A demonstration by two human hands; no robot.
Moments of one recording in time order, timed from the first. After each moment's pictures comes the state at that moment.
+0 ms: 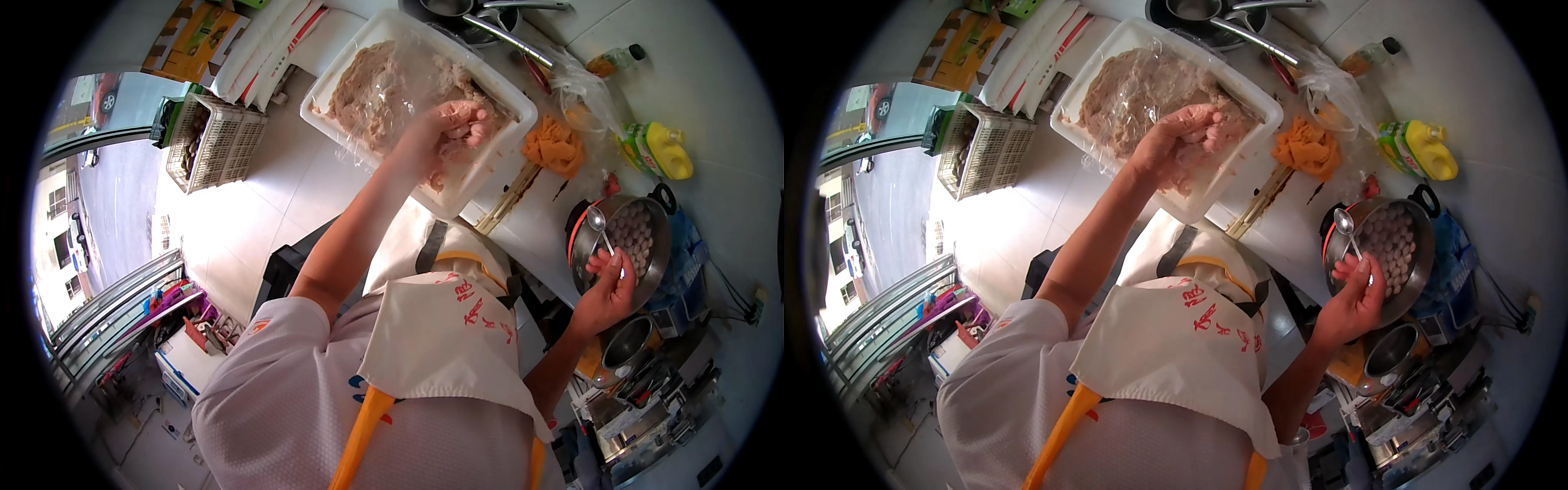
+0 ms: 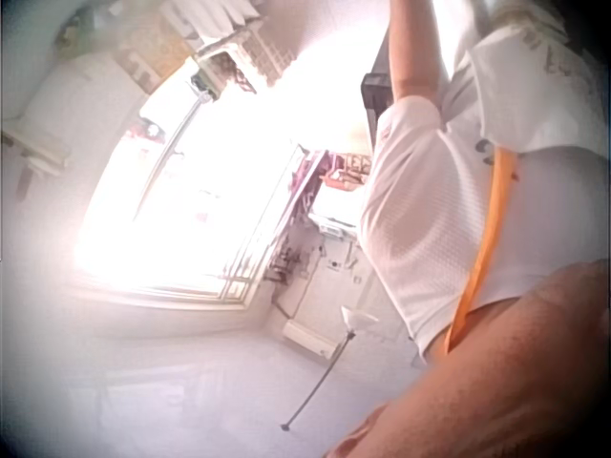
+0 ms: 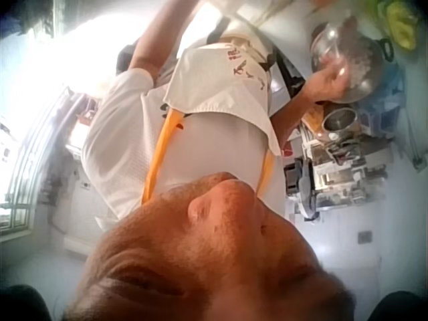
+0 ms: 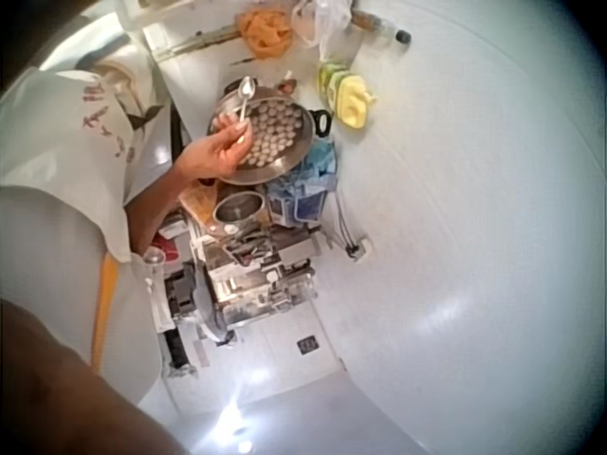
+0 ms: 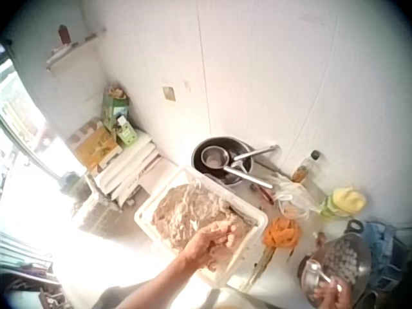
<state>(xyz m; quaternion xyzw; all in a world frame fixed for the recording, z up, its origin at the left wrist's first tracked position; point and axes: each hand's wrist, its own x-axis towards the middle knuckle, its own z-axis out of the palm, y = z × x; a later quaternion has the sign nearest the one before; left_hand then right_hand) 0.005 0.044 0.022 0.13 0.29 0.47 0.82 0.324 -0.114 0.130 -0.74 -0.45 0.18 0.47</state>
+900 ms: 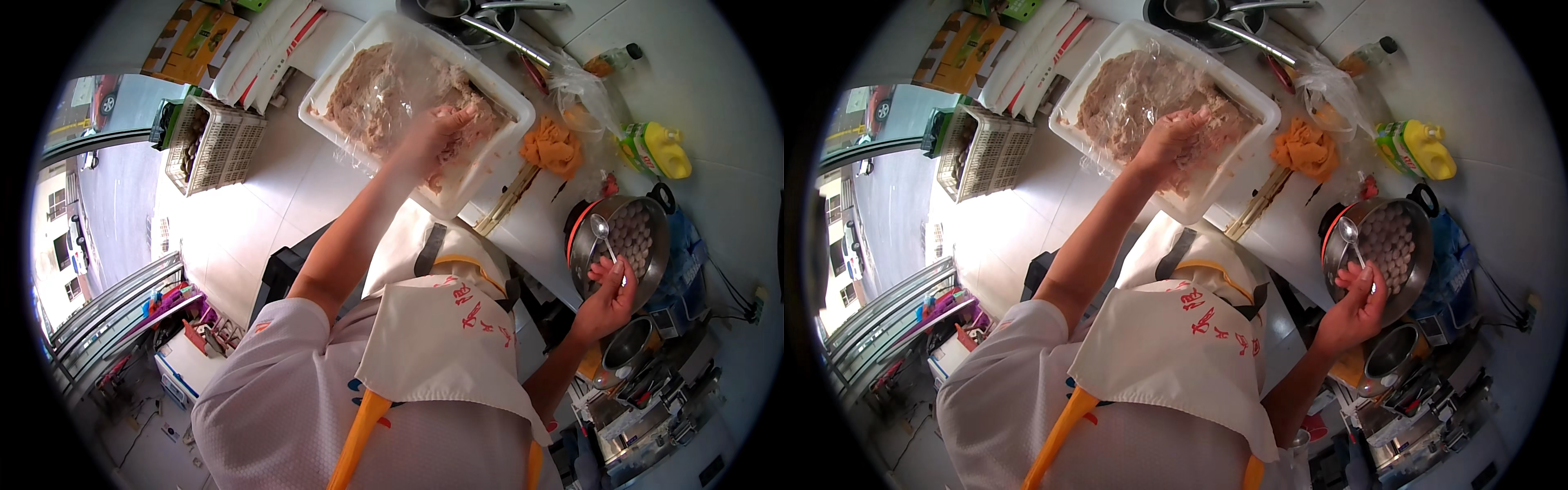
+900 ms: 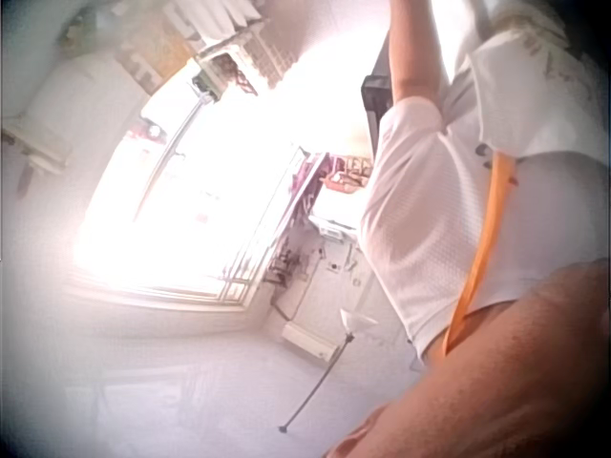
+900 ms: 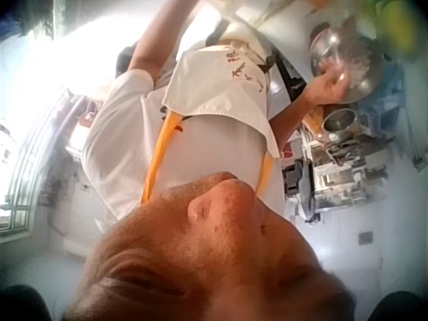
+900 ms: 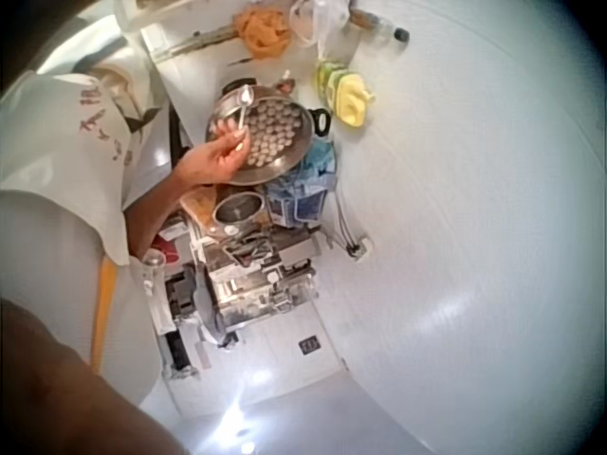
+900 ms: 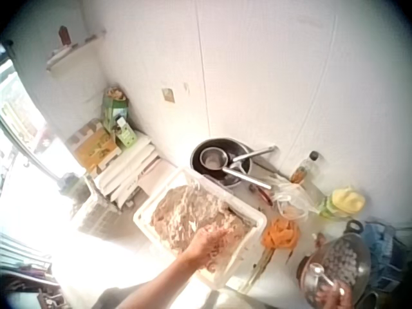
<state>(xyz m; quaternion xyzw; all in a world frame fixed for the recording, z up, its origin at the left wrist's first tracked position) 0.008 0.044 0.011 0.18 0.43 0.45 0.77 0.330 -0.123 0.133 -0.75 -0.44 0.16 0.47</state>
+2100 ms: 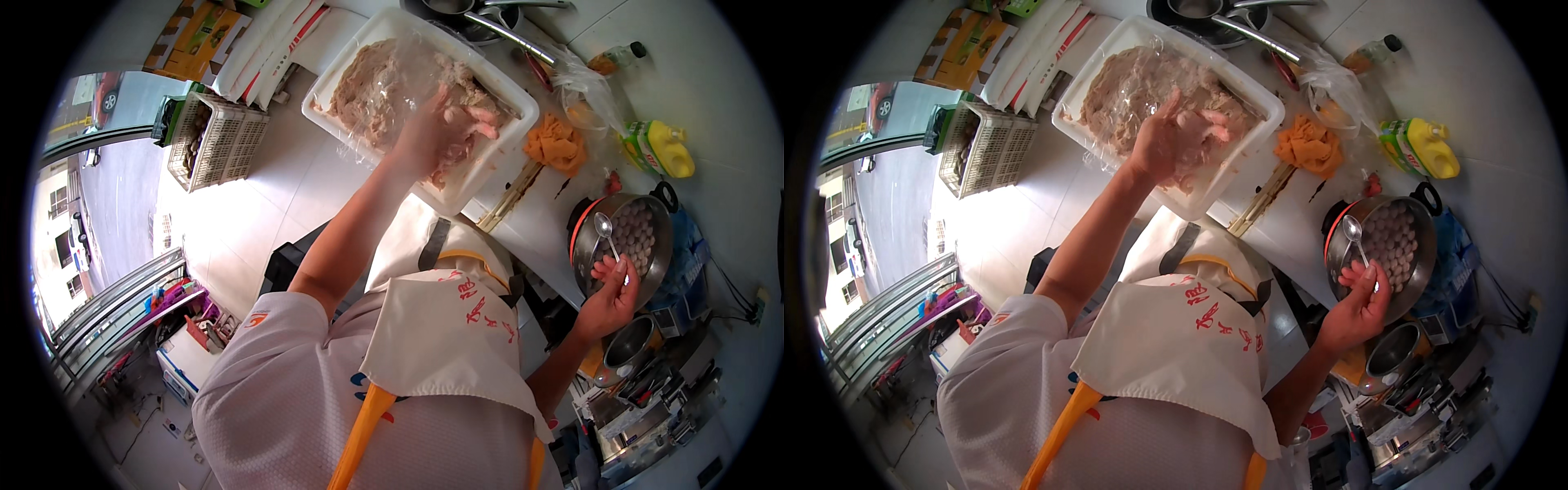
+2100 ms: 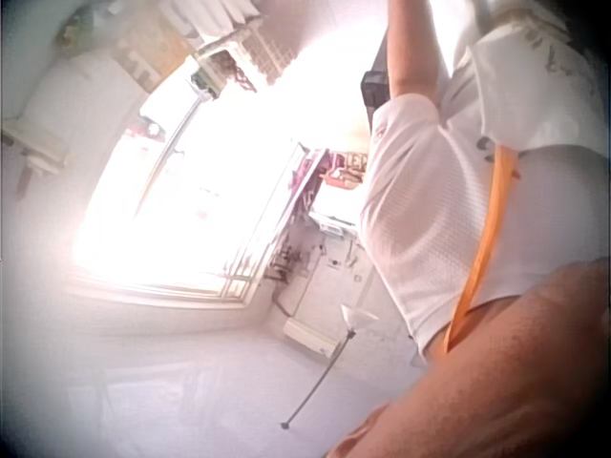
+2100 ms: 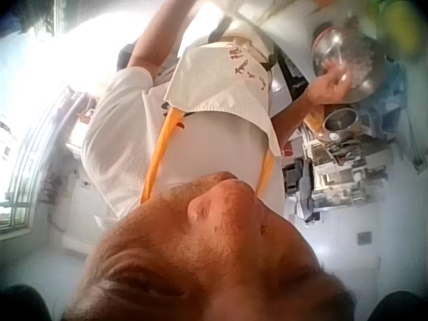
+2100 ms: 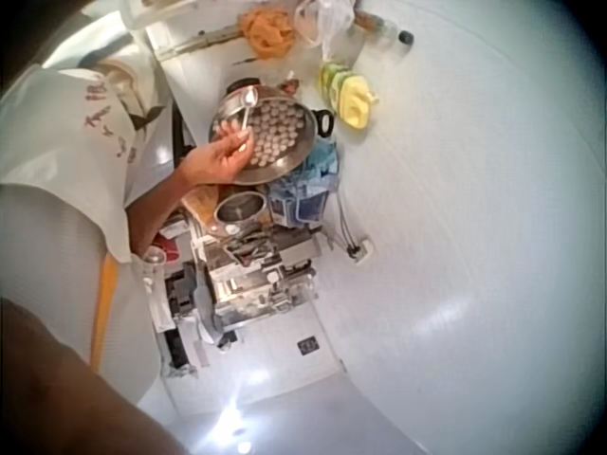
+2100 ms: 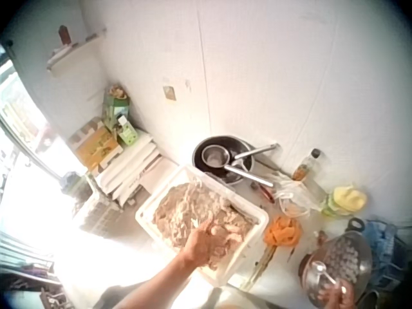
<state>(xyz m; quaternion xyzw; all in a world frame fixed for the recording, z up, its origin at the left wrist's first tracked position) -0.005 0.044 0.032 0.10 0.27 0.41 0.86 0.331 -0.124 0.134 -0.75 -0.45 0.16 0.47</state>
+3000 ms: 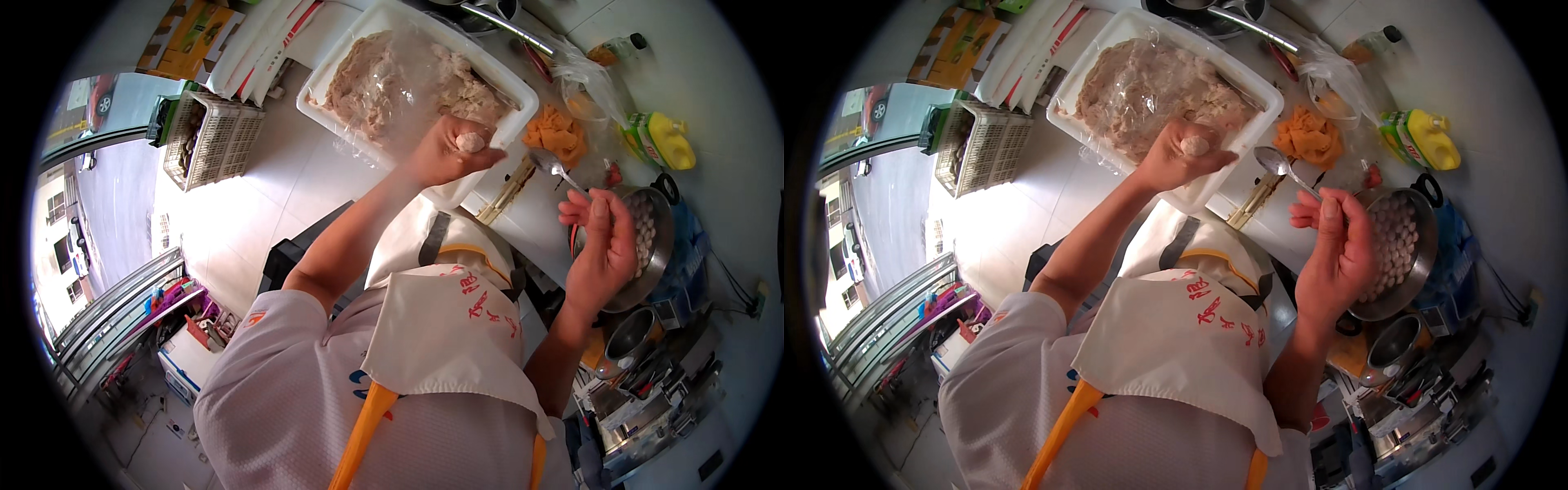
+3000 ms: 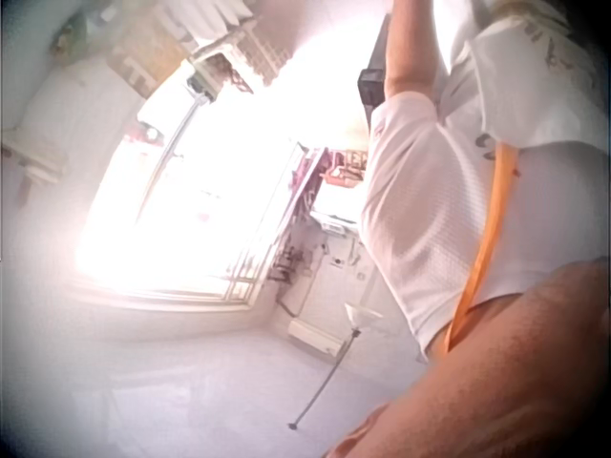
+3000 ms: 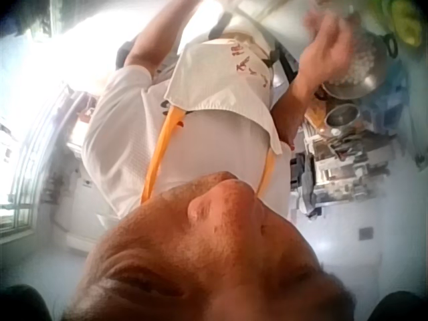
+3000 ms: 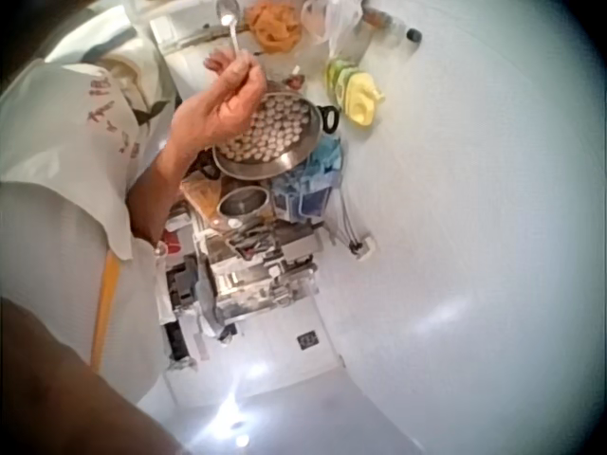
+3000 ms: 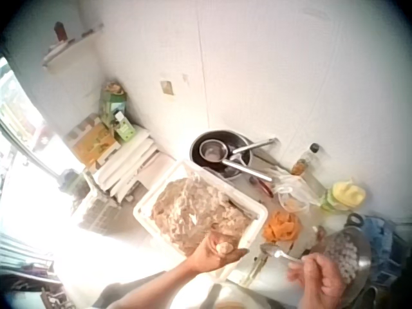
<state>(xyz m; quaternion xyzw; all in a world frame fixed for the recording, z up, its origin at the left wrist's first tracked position) 0.018 0.016 0.060 0.57 0.37 0.42 0.60 0.251 -0.062 0.178 -0.60 -0.50 0.37 0.50</state>
